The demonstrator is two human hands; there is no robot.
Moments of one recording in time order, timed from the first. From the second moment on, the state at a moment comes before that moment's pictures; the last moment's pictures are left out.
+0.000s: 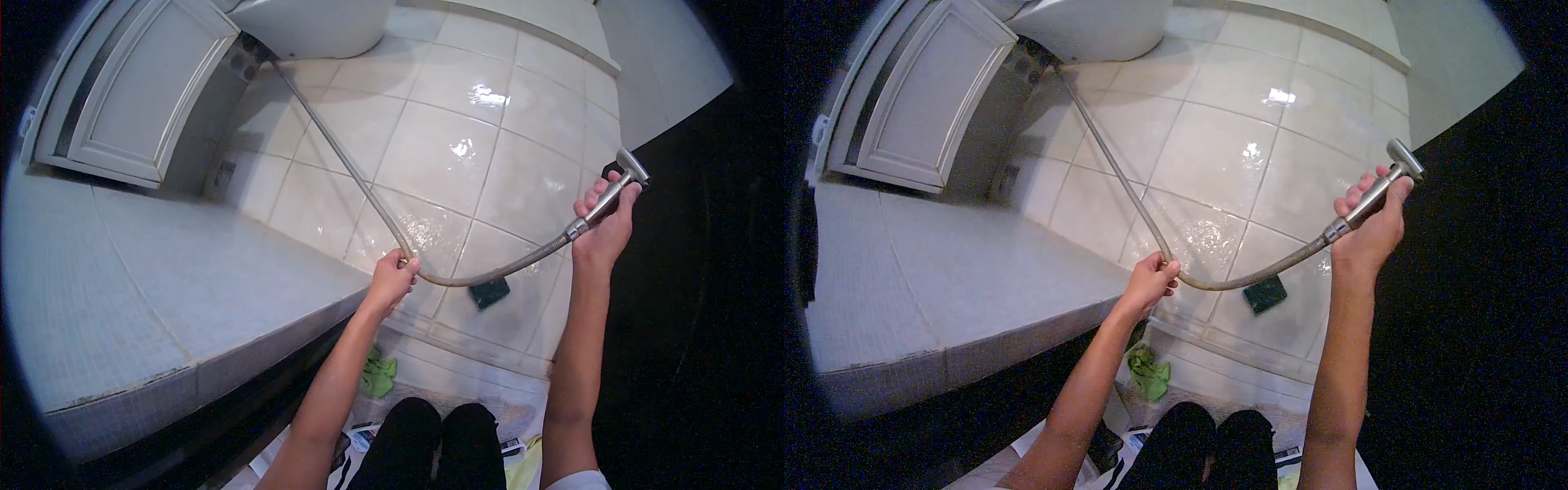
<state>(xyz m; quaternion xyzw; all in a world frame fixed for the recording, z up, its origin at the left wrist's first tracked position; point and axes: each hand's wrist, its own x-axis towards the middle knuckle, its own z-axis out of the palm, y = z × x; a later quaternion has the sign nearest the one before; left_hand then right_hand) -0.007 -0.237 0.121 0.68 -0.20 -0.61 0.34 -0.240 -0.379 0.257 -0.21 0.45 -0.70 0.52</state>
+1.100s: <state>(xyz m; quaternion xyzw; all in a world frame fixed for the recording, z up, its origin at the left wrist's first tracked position) -0.015 -0.229 0.109 0.69 -0.21 -0.61 0.33 -0.235 -0.379 0.252 -0.24 0.36 -0.70 0.56</state>
